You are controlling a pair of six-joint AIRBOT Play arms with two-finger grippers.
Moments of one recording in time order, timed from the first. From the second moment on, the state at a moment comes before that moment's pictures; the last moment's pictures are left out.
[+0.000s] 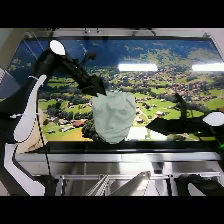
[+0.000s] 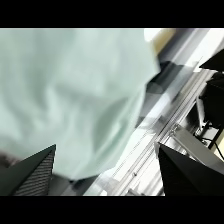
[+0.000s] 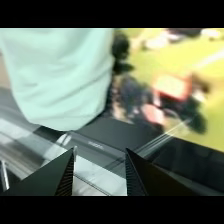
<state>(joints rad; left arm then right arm) -0.20 -1.91 1.84 0.82 -1.70 -1.31 0.06 -0.99 0.53 -0.63 1.04 1.22</state>
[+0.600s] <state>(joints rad) -0.07 -1.98 1.44 0.71 -1.51 -1.22 0.33 -1.49 0.62 -0.18 0.88 0.83</state>
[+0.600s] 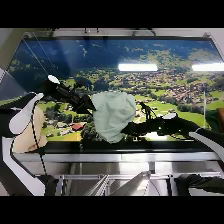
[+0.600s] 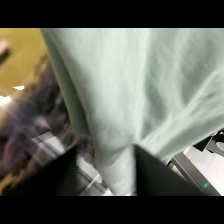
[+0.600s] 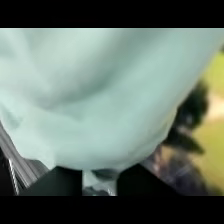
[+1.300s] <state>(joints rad) -0.11 -1.59 1.71 0.24 -1.67 -1.15 -0.02 -1.00 0.87 -0.05 1.42 0.89</state>
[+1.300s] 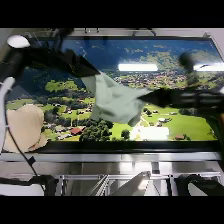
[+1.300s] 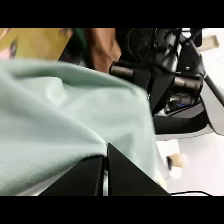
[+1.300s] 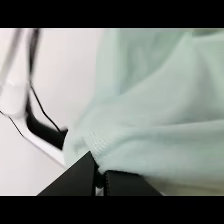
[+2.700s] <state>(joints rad) 0.06 -1.53 1.19 0.63 -1.63 -1.22 -0.15 -1.25 0.88 -0.62 1.27 1.03</state>
